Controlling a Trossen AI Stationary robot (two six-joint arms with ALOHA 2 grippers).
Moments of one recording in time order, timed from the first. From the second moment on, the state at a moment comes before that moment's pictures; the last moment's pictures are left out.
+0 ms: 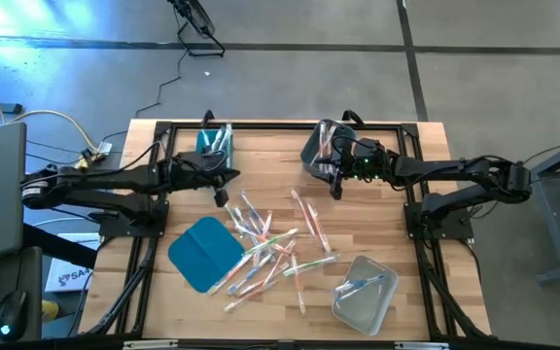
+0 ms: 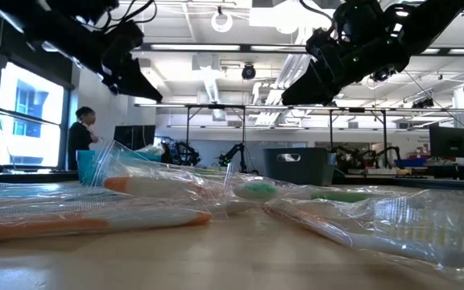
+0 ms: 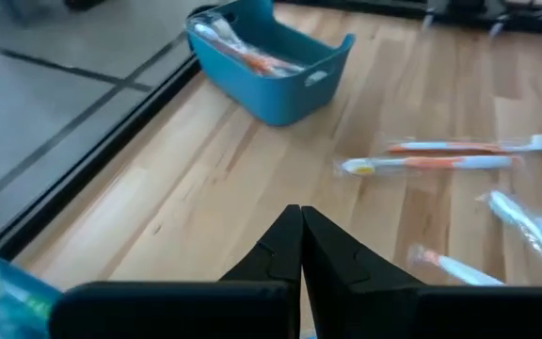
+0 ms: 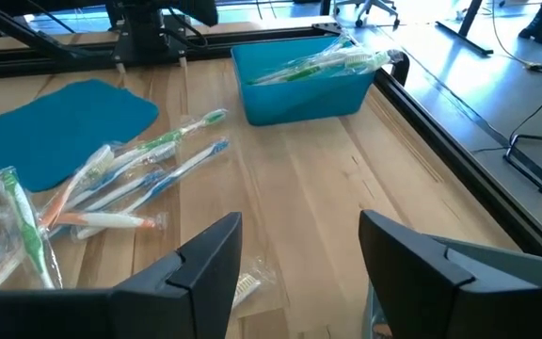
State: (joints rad) left arm 0.24 0.91 0.50 0.00 -0.16 -0.03; right arm -0.36 1.25 0.59 0.28 -0.13 -0.05
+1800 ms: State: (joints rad) left arm 0.24 0.29 0.28 -0.06 0.06 0.17; right arm -0.36 1.25 0.59 0.26 -0.16 0.10
